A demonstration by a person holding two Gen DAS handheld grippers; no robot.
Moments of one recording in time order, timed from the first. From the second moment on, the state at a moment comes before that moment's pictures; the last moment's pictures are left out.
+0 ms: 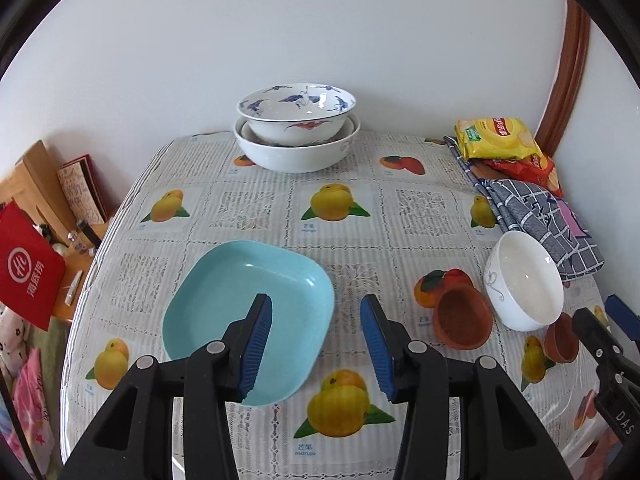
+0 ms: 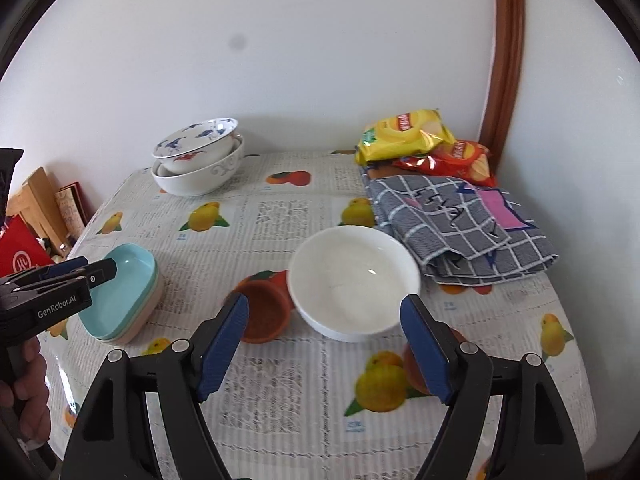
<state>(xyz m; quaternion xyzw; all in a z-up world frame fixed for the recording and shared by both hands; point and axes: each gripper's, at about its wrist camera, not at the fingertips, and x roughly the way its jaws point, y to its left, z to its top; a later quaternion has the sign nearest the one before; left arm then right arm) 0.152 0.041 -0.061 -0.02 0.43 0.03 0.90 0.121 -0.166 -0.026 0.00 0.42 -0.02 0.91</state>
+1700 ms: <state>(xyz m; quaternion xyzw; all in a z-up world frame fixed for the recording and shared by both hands) 0.218 -0.047 -0.160 -0.03 0.53 -0.02 0.85 0.129 -0.302 -0.145 0.07 0.51 -0.09 0.85</state>
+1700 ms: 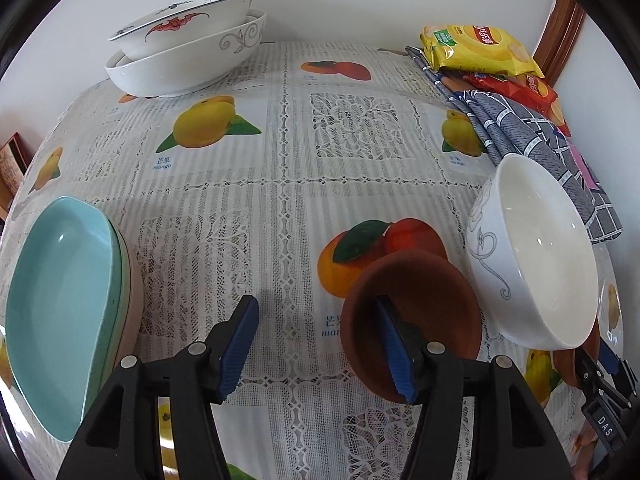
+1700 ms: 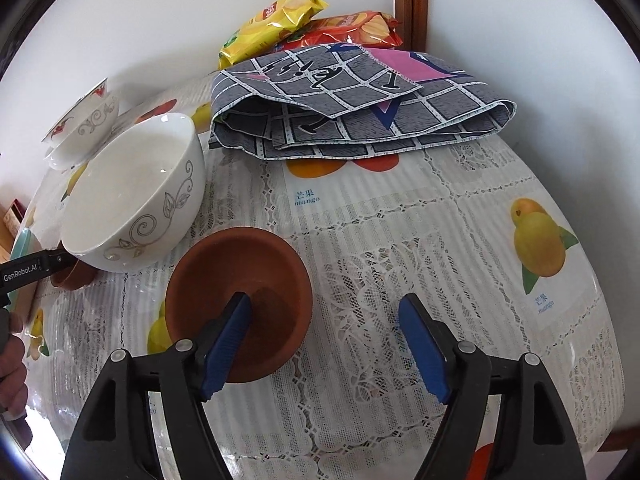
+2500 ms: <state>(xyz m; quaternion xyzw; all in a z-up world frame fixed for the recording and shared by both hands) 0.209 -0.049 -0.139 -0.04 0.51 -0.07 0.86 0.123 -0.290 -0.123 0.10 0.48 -0.07 0.87</state>
